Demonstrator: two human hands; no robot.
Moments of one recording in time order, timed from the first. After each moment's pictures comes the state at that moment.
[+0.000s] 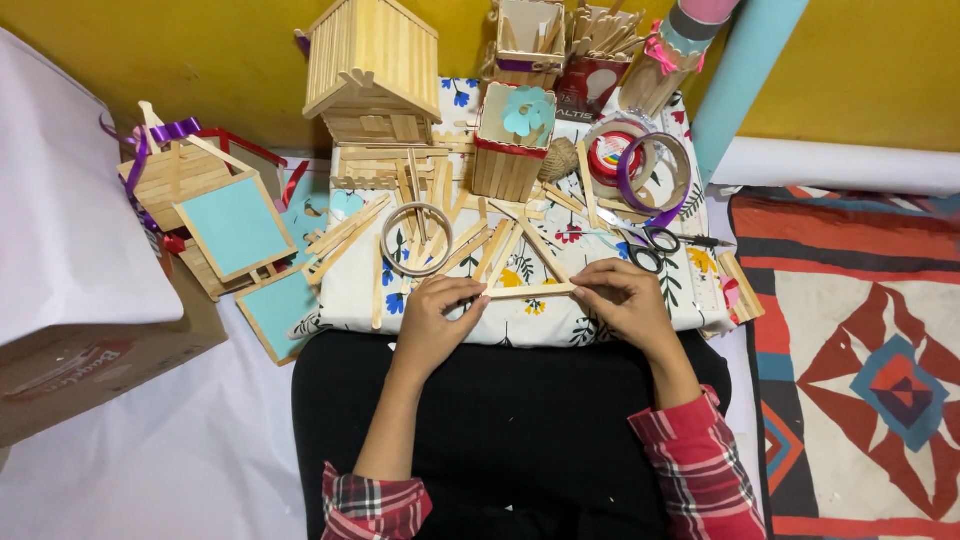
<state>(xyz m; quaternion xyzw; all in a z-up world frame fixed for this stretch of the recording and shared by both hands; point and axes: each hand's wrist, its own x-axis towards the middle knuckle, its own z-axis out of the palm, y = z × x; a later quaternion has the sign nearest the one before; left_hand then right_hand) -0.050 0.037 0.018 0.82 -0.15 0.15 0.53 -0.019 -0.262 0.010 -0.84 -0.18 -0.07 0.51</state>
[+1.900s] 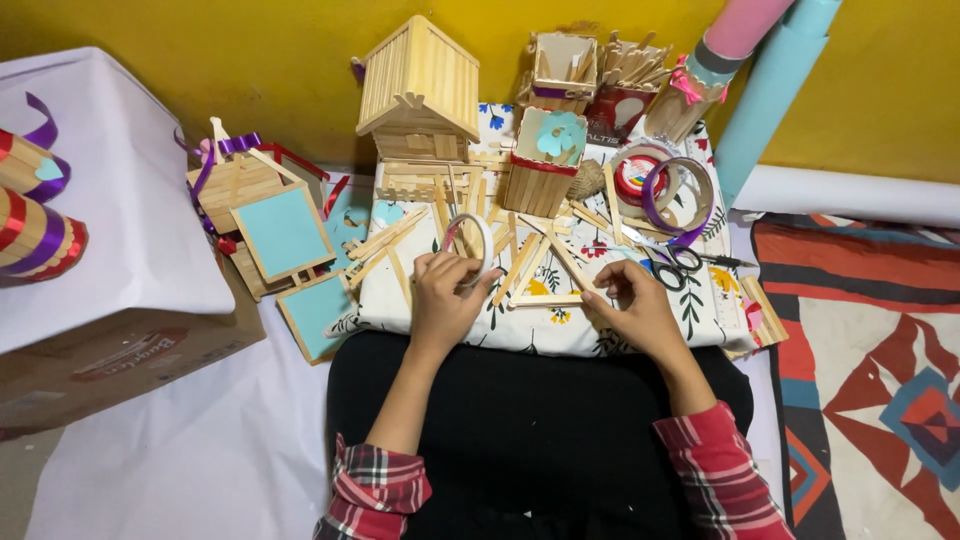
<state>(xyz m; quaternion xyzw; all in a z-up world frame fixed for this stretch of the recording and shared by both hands) -0.027 0.052 0.018 0.85 -0.12 0.30 0.43 -0.014 -0.239 0.015 -0.88 -0.12 -0.07 0.46</state>
